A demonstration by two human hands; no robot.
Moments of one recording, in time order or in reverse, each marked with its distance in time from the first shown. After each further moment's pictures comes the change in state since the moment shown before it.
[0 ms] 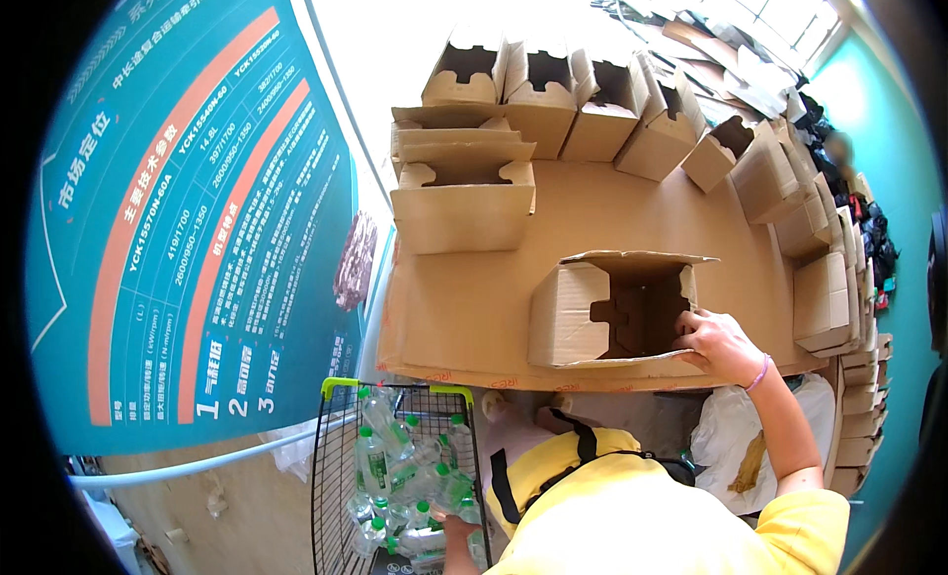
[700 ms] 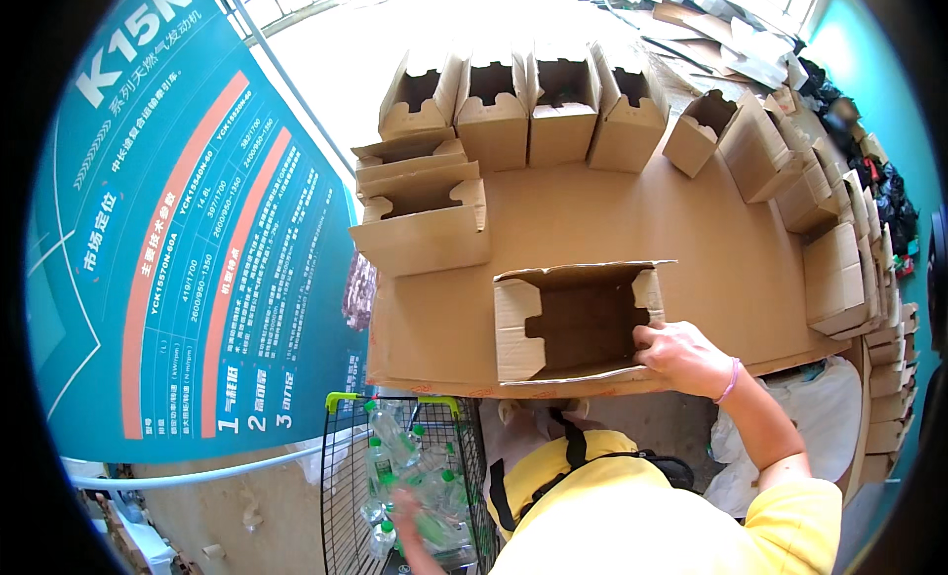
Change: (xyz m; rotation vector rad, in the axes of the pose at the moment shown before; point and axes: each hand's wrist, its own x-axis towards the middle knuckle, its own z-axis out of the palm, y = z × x) left_hand -0.097 0.003 -0.135 -1.470 0.464 0.427; right_hand -0.008 0.009 0.006 -0.011 0.029 -0.173
